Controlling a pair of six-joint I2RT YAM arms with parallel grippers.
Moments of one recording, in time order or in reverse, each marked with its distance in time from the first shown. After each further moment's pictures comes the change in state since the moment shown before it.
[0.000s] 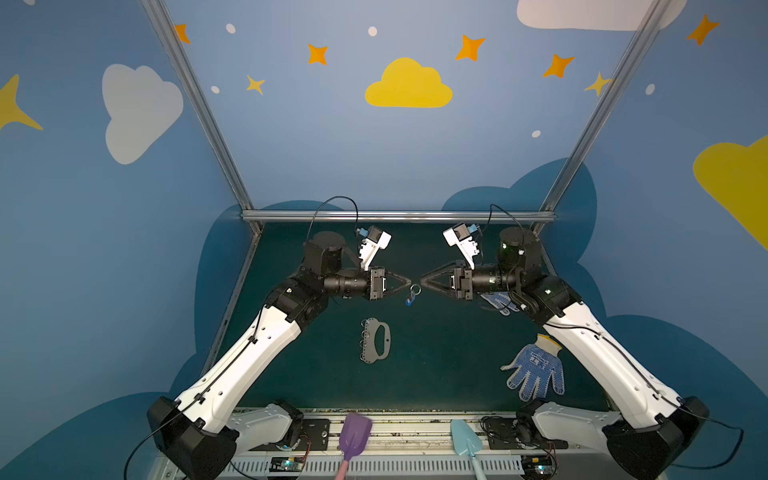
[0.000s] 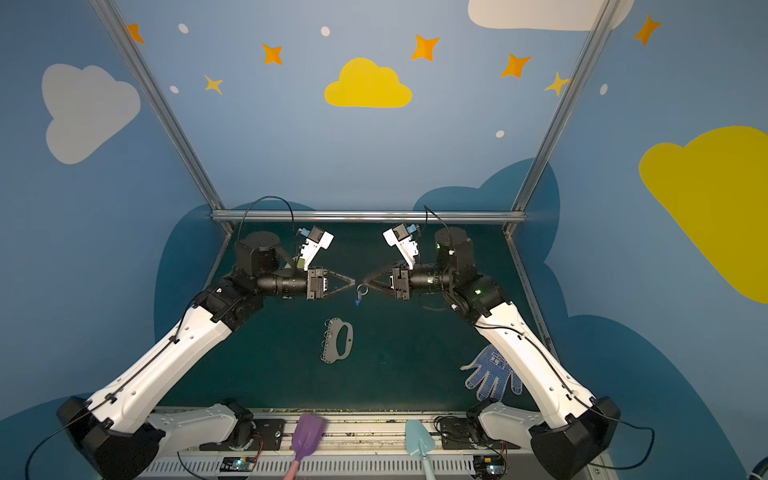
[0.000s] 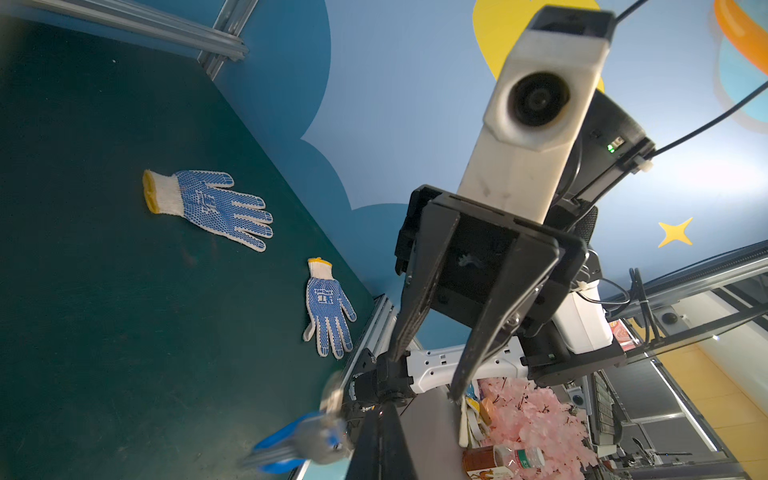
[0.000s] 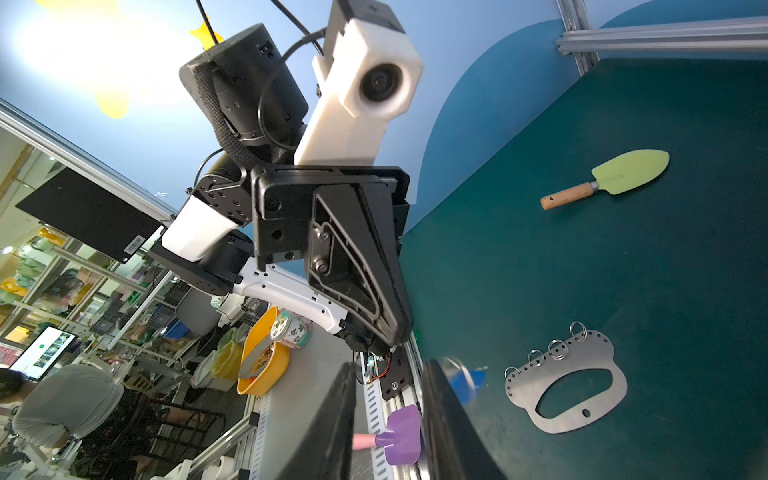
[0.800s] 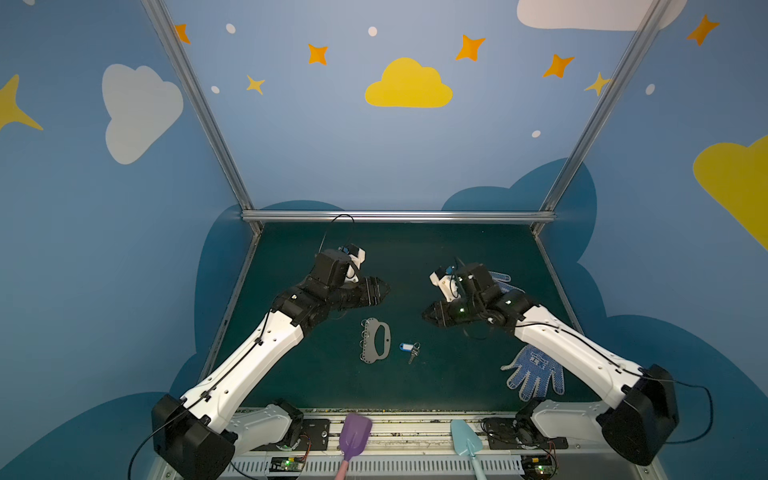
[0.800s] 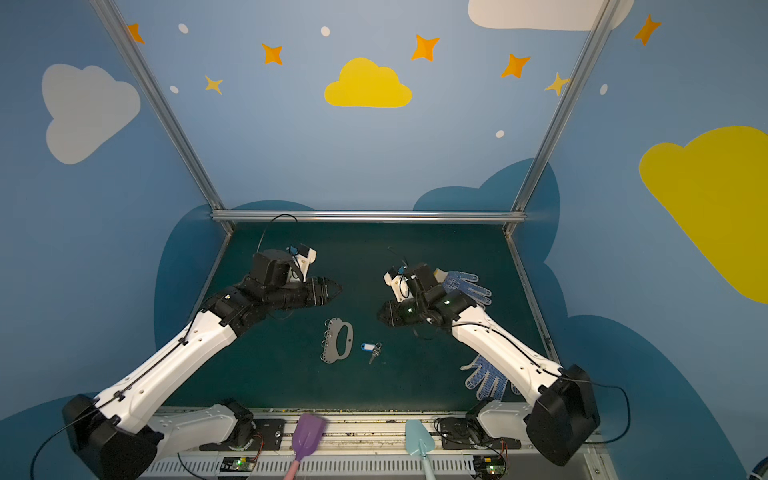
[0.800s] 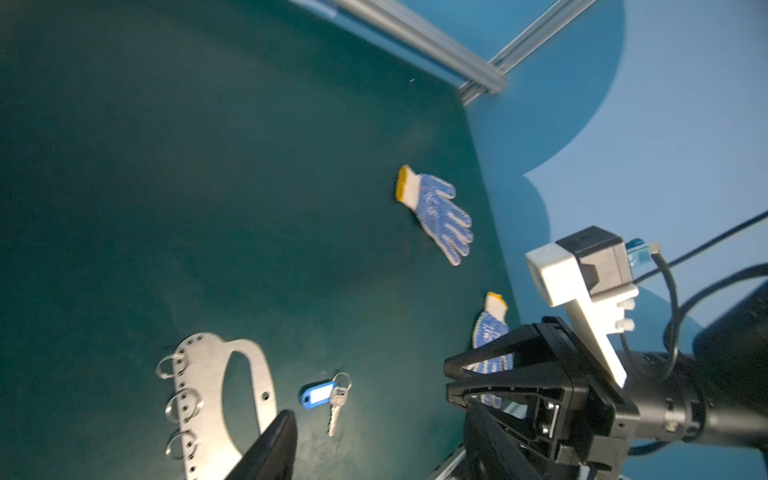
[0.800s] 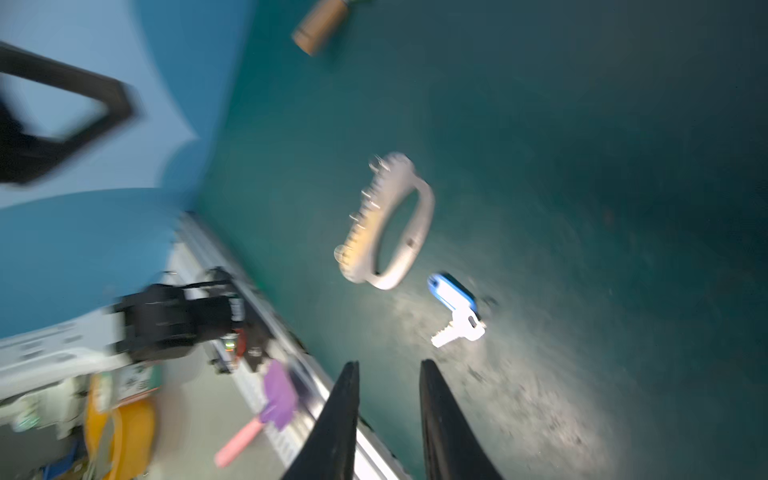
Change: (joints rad) left arm 0.008 -0.016 -0.161 -0.209 -0.565 -0.032; right arm 0.132 0.107 -0.261 -0.235 0.585 0.035
